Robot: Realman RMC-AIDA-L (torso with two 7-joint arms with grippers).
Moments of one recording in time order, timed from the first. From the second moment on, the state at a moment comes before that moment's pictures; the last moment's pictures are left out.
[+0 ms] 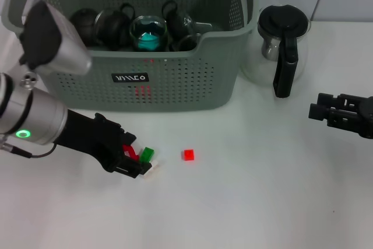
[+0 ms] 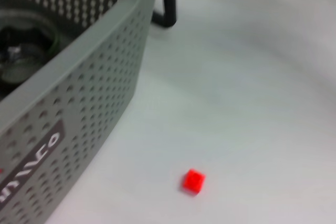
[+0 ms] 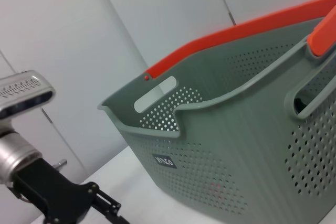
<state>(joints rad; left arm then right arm) -0.42 -2.17 1.13 1.38 2.43 1.62 -2.05 0.45 2.02 -0.56 -0.67 -1.99 -1.67 1.62</state>
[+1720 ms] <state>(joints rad) -0.42 -2.17 1.41 1.32 2.67 1.32 -2.18 0.46 2.02 -0.56 -0.67 -1.98 -1.66 1.62</state>
